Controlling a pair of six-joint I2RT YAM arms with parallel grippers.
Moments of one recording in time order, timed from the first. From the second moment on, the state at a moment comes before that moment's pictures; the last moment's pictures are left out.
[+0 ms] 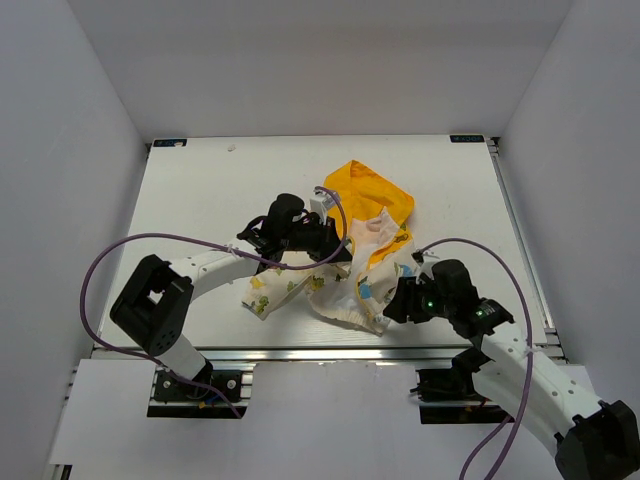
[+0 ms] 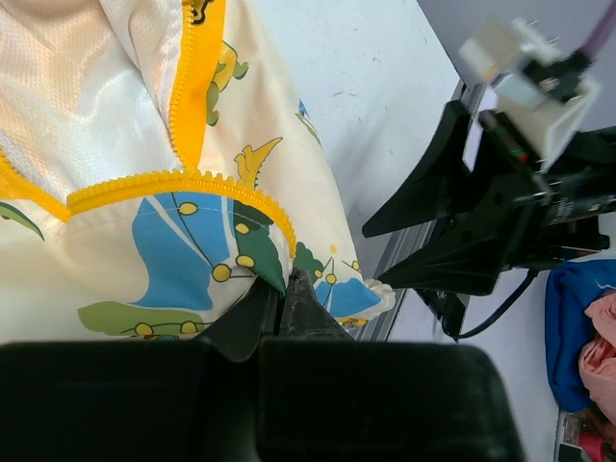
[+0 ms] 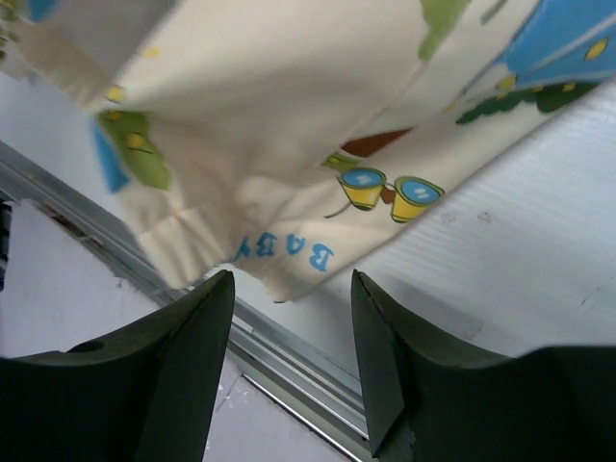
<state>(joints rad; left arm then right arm) -0.67 1.59 0.95 0.16 0.60 -0.44 0.50 0.71 0.35 -0.42 -0.33 0.41</state>
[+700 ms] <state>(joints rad) -0.67 1.58 0.95 0.16 0.60 -0.44 0.68 0.82 0.49 -0.43 -0.26 0.34</state>
